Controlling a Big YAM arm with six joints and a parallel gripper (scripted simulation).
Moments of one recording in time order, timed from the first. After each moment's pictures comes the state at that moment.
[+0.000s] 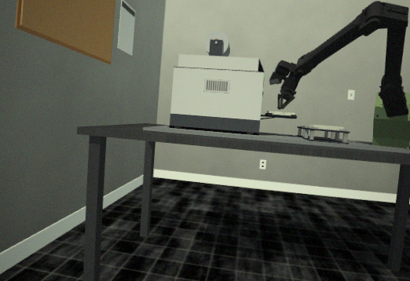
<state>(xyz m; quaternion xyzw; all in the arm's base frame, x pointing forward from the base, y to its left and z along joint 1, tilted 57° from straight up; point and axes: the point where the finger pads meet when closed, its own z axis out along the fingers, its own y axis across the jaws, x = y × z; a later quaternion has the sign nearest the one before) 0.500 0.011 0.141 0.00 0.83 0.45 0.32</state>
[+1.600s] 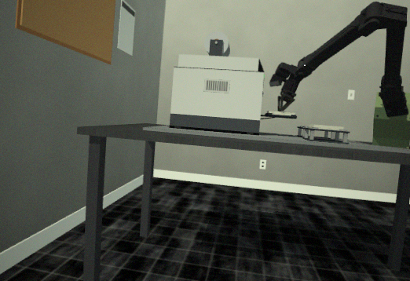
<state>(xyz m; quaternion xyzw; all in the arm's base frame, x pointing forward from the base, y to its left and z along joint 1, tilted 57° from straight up) 0.501 0.018 0.134 0.00 0.83 0.45 0.32</state>
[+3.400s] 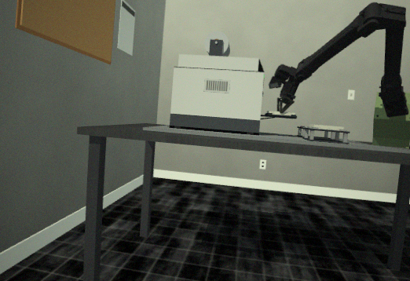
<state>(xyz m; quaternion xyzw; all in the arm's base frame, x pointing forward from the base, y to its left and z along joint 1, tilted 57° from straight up) 0.505 0.027 0.131 0.00 0.83 0.45 0.32</state>
